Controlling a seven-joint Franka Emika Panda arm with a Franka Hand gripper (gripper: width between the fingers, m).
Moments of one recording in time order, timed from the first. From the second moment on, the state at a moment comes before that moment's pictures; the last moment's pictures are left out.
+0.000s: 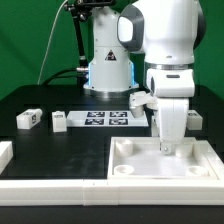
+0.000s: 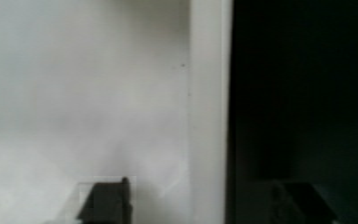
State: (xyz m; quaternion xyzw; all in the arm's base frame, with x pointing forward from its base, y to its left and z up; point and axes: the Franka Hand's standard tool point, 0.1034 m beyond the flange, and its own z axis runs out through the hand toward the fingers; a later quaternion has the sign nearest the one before) arm 0.502 0.093 0.008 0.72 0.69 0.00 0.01
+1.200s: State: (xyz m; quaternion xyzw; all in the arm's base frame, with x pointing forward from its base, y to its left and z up) arm 0.464 0.107 0.046 0.76 0.65 0.01 0.02
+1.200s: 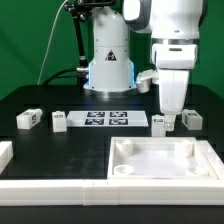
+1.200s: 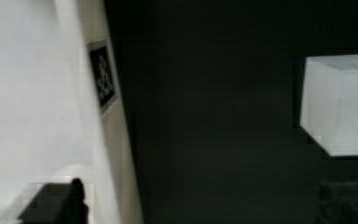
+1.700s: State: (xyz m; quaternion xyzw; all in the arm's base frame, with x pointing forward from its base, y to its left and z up) arm 0.464 0.107 0.044 0.83 0.56 0.01 0.02
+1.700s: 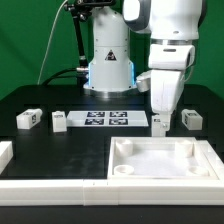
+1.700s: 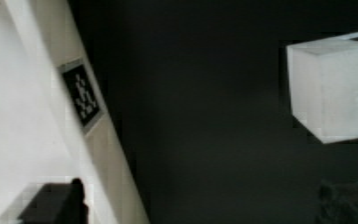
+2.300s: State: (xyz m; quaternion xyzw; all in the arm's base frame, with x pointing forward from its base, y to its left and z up) arm 0.429 0.141 0.038 0.97 0.24 0.03 -0.01
